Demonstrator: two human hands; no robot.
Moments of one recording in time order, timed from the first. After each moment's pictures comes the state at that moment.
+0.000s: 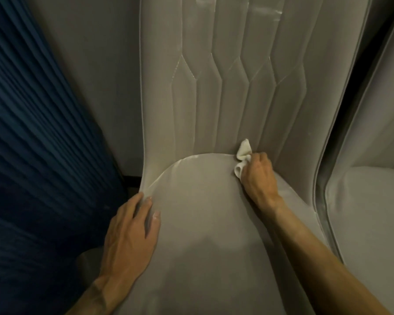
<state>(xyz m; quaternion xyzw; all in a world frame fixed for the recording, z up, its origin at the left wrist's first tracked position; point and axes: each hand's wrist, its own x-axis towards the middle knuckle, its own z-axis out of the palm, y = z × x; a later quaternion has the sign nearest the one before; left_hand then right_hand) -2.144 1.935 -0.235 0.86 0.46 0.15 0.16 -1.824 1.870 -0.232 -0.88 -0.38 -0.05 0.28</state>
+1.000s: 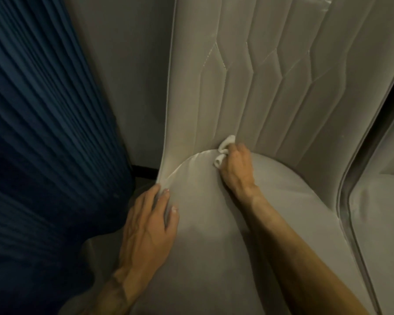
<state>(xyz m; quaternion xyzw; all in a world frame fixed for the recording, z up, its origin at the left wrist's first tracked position) -2.142 1.939 -0.240 0.85 0.46 0.17 0.16 -1.886 1.947 -0.227 -0.85 -0.45 0.00 0.27</state>
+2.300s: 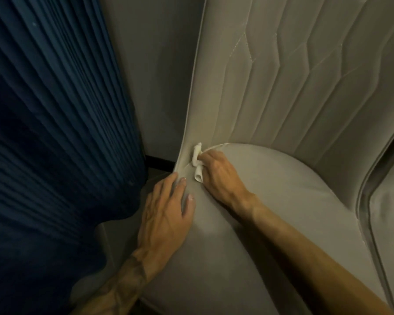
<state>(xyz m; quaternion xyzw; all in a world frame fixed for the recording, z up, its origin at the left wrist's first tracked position) -2.145 1.938 -0.241 0.85 0.47 0.17 0.16 -1.959 1.944 -0.223 -0.71 -0.66 0.03 0.24</state>
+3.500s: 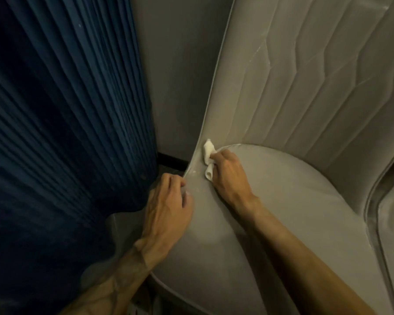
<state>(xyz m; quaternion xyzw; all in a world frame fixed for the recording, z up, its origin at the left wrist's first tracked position) -2.170 1.936 -0.224 0.81 0.50 0.23 0.21 -1.987 1.938 -0.209 -0.77 -0.57 0.06 0.28</state>
